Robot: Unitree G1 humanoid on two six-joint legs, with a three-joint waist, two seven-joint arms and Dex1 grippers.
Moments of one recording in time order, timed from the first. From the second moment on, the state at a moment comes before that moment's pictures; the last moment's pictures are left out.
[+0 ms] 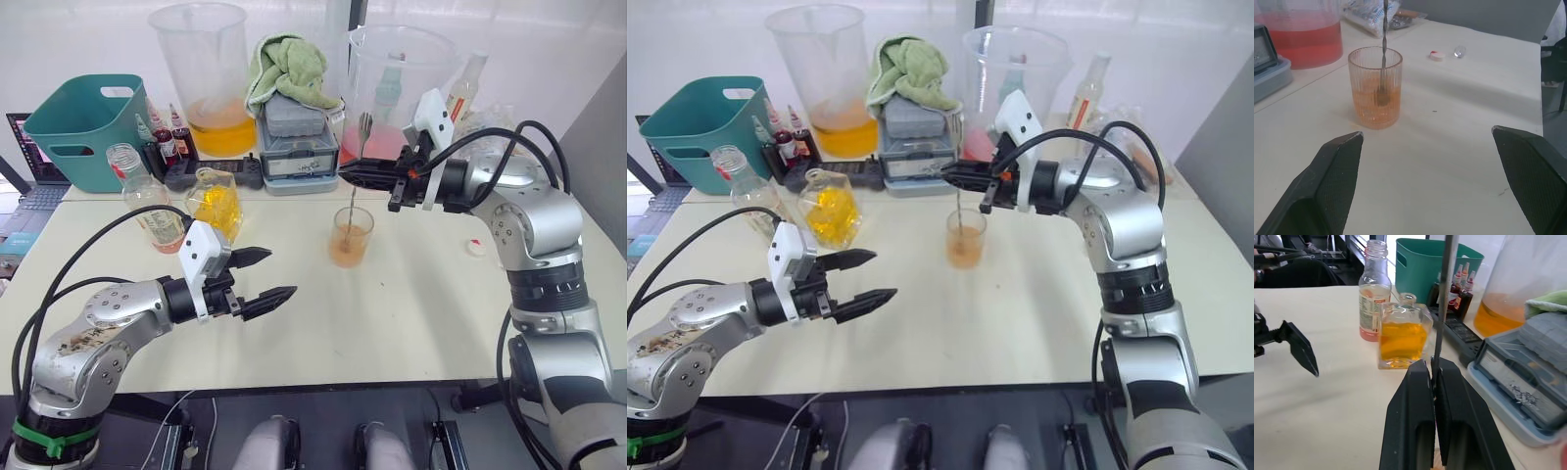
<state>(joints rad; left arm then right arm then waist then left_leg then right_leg) -0.22 0.70 0.14 -0.55 -0.72 0.72 -0.74 -0.98 -0.56 0.07 0.06 0.40 0.58 0.98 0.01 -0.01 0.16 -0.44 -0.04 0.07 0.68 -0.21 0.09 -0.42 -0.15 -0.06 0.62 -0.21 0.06</state>
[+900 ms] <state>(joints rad) -0.23 0.68 0.13 -0.55 -0.71 0.72 -0.75 -1.04 -0.64 0.01 0.08 0.46 0.66 0.97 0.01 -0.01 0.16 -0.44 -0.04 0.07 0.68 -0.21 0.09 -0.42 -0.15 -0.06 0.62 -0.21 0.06</state>
